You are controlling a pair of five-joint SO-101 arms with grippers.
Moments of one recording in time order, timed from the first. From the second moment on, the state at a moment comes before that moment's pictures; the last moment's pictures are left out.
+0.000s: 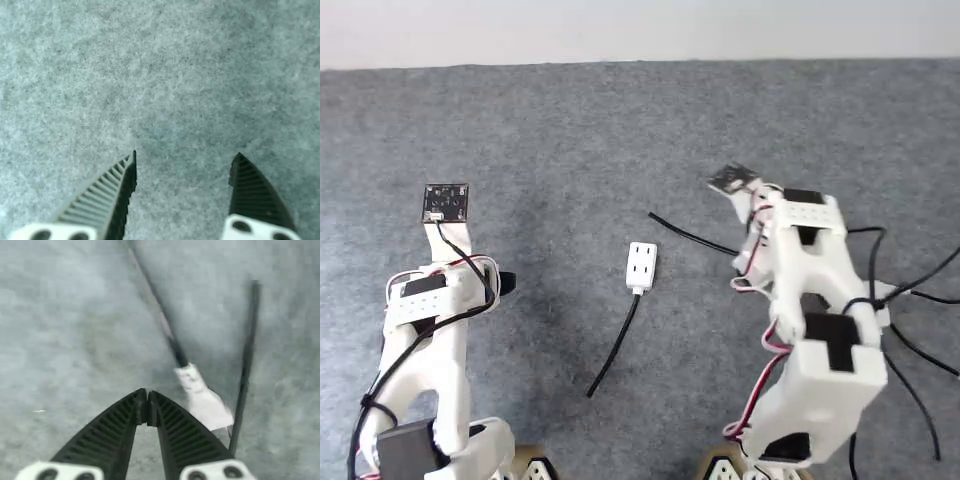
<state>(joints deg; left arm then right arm) -19.6 -16.0 57.2 37.1 -6.6 0.8 13.5 14.8 66.2 42.0</state>
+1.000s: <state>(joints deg) -19.6 -16.0 57.2 37.1 -6.6 4.1 11.0 14.6 63.5 76.1</state>
